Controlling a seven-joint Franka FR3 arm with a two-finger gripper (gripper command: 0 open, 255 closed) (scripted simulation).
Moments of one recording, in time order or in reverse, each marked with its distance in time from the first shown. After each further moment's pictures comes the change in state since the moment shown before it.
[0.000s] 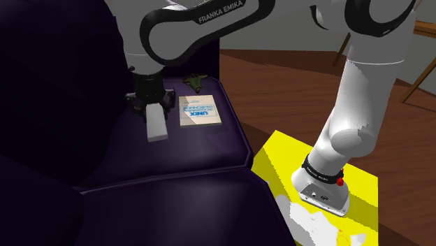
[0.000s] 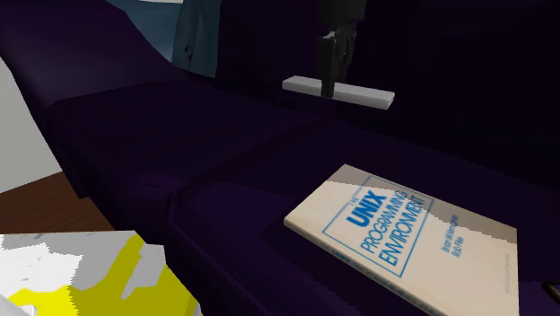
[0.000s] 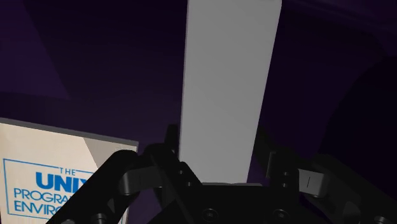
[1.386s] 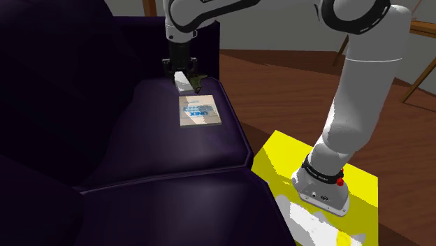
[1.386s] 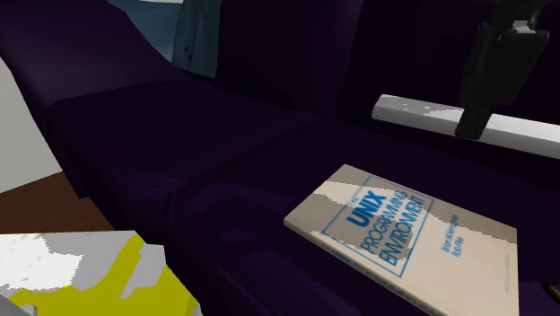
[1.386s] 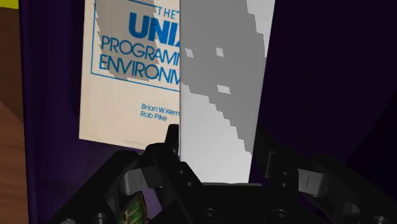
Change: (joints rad) arm -0.242 0.021 -0.148 0.105 0.028 -0.072 -0.406
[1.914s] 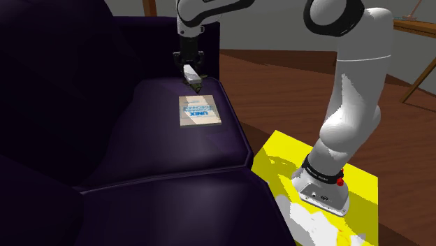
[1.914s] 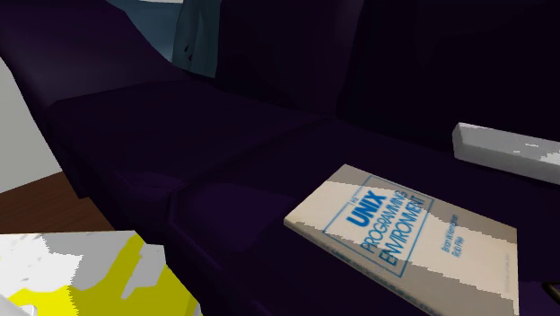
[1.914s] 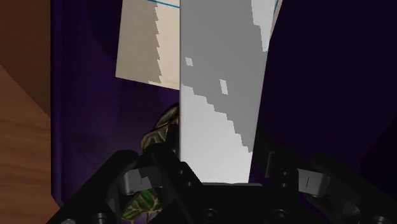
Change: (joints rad) arm -0.081 0.111 -0.059 0.154 -0.020 -0.045 -0.147
